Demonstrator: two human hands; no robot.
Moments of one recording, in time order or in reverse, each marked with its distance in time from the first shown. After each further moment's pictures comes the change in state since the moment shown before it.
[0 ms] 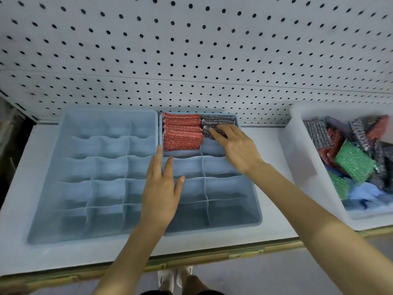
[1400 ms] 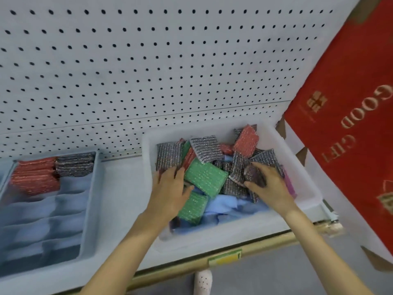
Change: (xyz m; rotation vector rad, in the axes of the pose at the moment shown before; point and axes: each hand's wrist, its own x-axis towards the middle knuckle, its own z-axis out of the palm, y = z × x) left_hand 0.011 0.369 0.141 0.268 -0.115 0.319; right_hand -0.295 0.351 -0.081 0.730 -0.154 0.822
